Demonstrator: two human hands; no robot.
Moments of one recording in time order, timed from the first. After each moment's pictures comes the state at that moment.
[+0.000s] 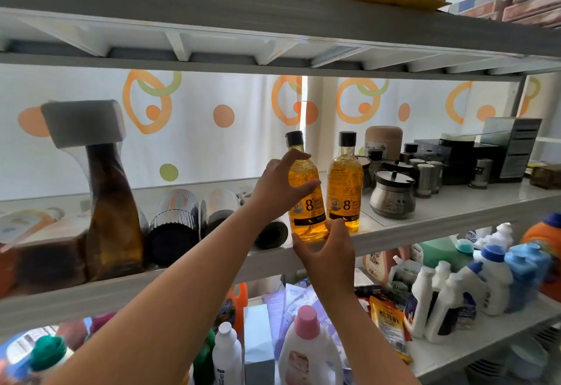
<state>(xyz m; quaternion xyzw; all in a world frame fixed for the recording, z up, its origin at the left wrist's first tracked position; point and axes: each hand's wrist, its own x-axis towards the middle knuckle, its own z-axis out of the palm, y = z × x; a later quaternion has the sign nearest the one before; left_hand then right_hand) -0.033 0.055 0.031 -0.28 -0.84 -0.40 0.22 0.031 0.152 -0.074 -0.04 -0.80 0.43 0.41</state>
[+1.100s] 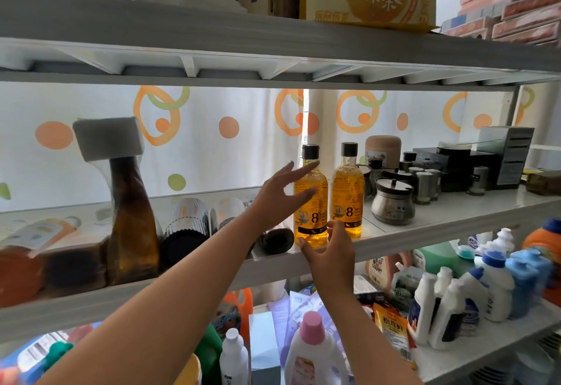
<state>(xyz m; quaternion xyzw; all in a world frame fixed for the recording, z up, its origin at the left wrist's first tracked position) -0.016 0.036 0.035 -0.34 -0.82 -0.43 0.19 0.034 0.144 -0.062 -0.07 -0.81 0.44 0.39</state>
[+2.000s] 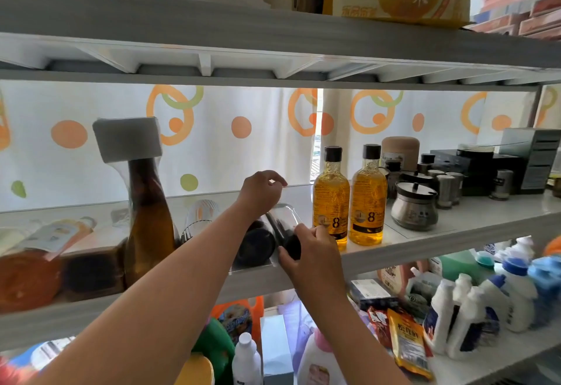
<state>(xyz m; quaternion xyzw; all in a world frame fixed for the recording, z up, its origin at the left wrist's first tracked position) -0.055 -0.007 0.044 -0.15 -0.89 -0.39 0.18 0.040 0.090 -0.045 0.03 -0.88 0.27 0.38</state>
